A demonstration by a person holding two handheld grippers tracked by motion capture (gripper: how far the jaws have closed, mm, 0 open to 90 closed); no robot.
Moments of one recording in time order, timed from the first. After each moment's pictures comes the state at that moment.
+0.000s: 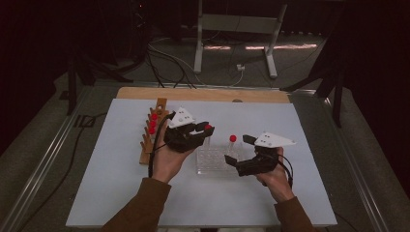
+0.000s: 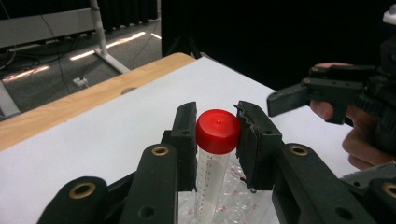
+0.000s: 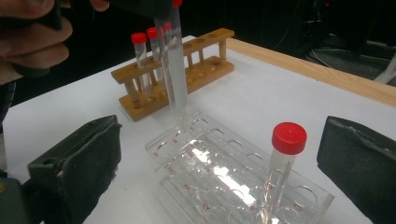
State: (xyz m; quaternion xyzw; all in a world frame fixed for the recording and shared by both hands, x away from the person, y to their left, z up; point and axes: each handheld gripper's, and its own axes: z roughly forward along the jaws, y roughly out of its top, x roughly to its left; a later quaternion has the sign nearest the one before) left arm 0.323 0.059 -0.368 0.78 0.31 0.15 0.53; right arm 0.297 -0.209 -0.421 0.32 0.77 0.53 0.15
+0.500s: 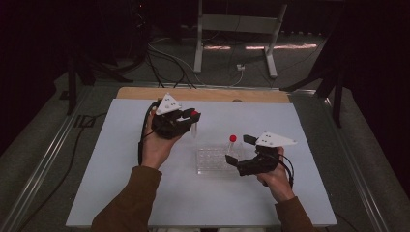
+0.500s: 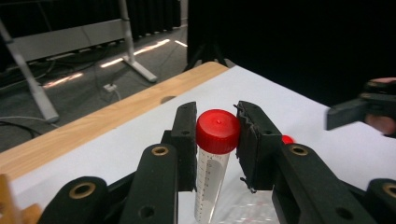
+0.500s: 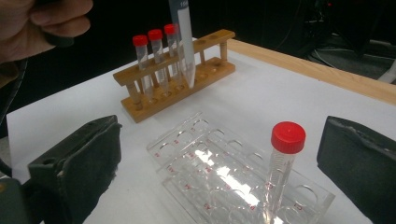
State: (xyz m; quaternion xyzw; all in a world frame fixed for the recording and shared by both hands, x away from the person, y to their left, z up) left arm 0.352 0.092 -0.360 0.76 0.33 0.19 0.52; right arm 0.297 -0.210 -0.421 0.32 0.77 0.54 0.14
